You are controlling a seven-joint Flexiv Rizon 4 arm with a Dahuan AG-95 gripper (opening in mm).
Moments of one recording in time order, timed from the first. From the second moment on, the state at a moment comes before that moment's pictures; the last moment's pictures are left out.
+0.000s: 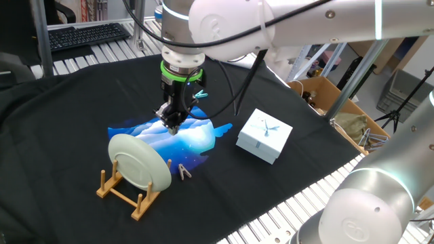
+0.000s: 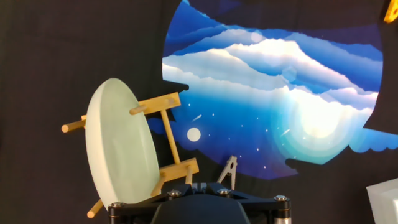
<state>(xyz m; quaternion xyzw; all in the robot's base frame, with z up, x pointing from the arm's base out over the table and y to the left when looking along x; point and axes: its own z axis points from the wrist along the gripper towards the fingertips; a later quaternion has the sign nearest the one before) 0.427 0.139 0.192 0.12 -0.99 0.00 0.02</state>
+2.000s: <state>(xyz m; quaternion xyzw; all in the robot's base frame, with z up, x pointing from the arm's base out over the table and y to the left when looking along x) 0.428 0.172 0.200 0.09 -1.00 -0.02 0.02</state>
